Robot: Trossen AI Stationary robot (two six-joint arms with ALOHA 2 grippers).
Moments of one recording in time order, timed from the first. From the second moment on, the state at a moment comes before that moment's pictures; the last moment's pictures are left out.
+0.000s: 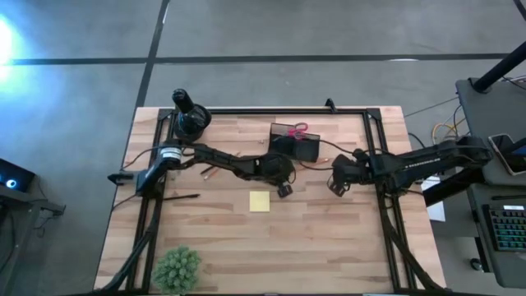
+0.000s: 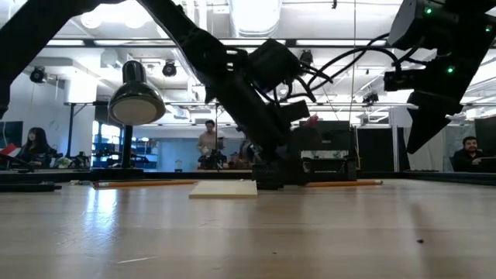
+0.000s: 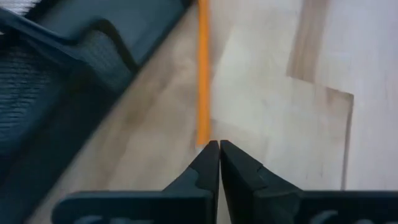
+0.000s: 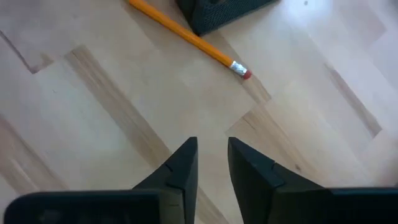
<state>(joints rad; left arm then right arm) 0.07 2.14 1.38 -0.03 -0.21 -0.20 0.08 1.06 0.55 -0.78 0.43 0.66</state>
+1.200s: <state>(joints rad) 0.07 2.14 1.38 -0.01 -0.26 -0.17 0.08 1.06 0.55 -0.78 0.47 0.68</state>
